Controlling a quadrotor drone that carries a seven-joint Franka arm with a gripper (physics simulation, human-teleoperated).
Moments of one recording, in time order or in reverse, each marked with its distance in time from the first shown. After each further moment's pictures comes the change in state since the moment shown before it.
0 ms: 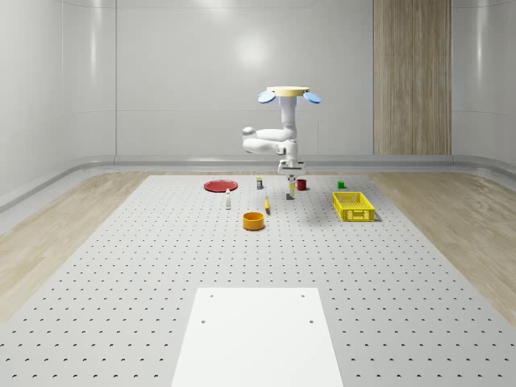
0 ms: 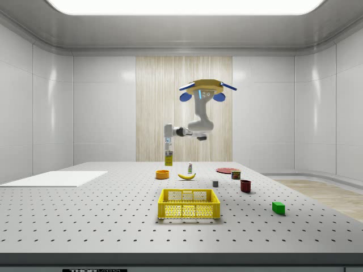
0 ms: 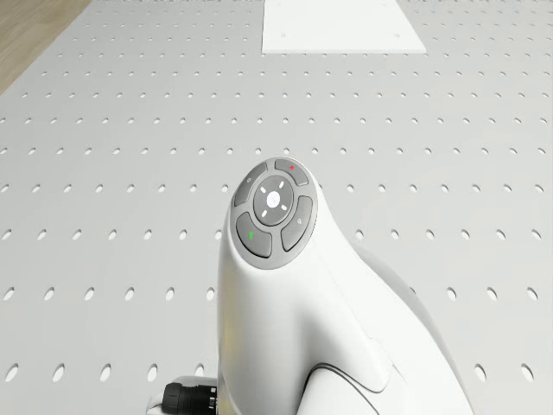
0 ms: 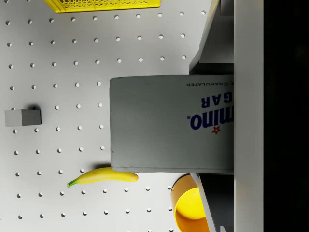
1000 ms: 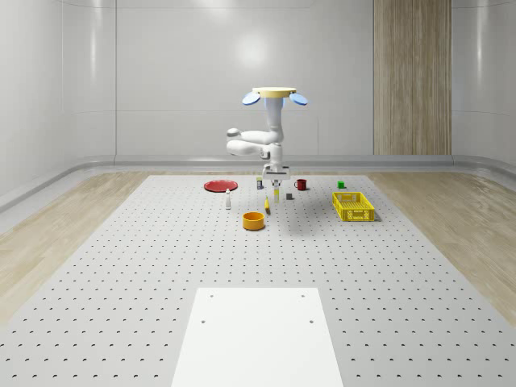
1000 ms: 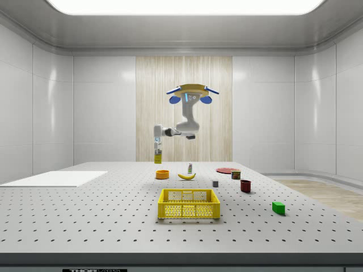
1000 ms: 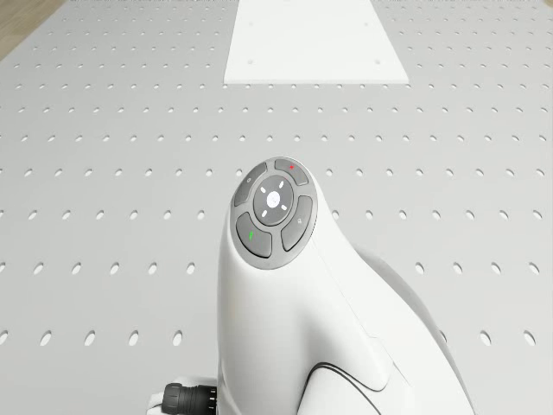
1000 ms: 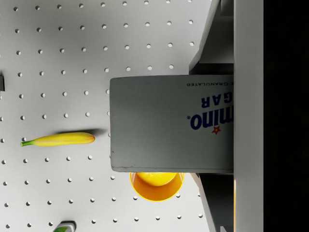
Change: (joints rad) arm -0.008 -0.033 0.005 0.001 0.014 0.031 0.005
